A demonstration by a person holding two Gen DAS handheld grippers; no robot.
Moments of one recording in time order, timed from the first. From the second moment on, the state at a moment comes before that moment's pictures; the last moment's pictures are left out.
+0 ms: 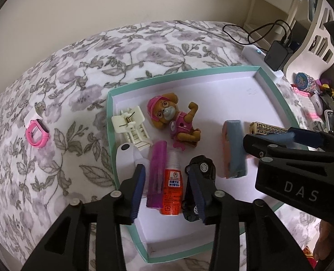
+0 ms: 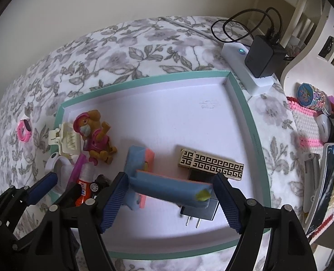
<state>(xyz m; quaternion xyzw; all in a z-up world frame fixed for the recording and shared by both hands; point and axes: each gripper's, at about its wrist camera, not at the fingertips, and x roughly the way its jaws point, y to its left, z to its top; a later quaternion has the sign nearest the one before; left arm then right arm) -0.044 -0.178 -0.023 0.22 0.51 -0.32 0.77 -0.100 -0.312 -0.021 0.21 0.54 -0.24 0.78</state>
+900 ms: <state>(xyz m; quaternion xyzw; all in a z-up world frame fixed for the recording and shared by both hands) -0.027 -0.166 -0.003 0.19 0.48 -0.29 0.80 -0.102 -0.312 -0.004 0.21 0.52 -0.25 0.79</state>
